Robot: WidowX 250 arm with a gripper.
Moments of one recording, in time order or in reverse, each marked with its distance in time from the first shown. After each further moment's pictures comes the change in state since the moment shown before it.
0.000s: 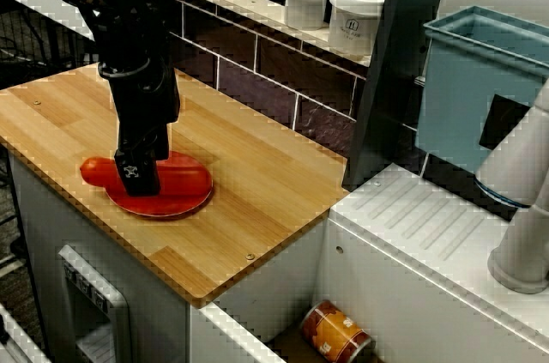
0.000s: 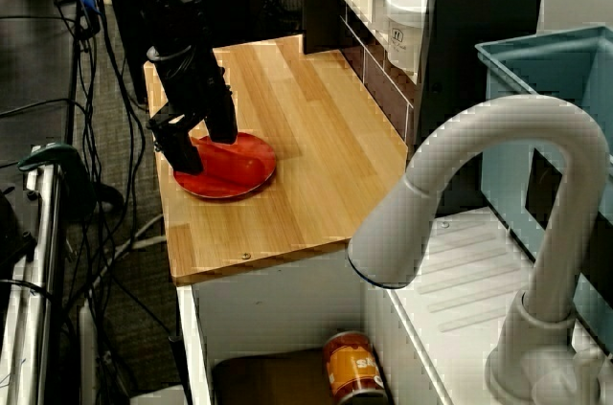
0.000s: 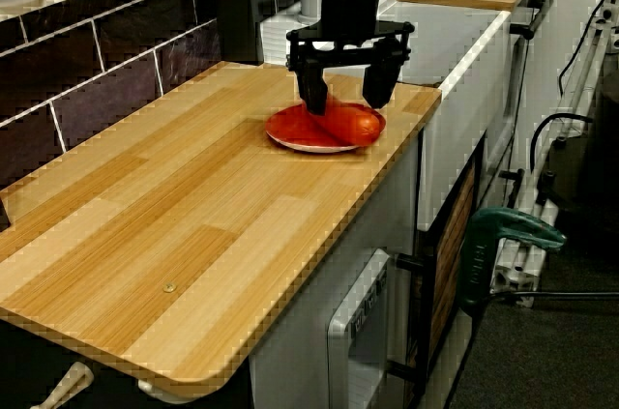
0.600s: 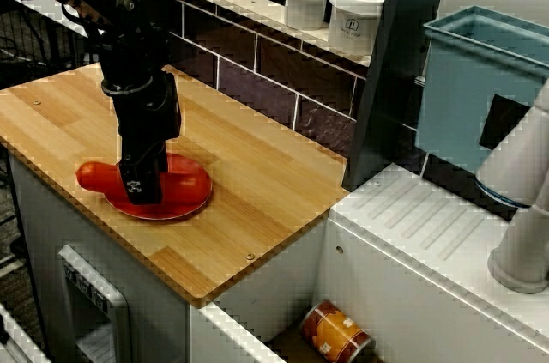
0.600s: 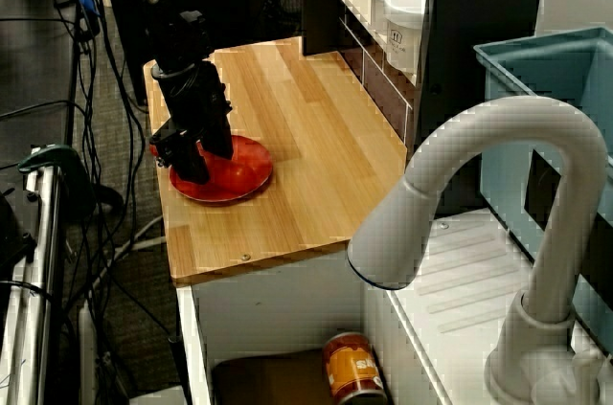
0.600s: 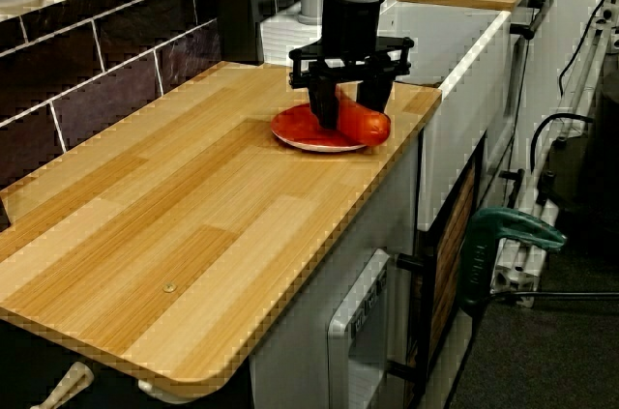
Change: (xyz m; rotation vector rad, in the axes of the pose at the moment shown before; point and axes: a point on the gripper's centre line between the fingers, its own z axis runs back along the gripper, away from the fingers) arm -0.003 -0.003 -0.013 -0.022 0.016 0.030
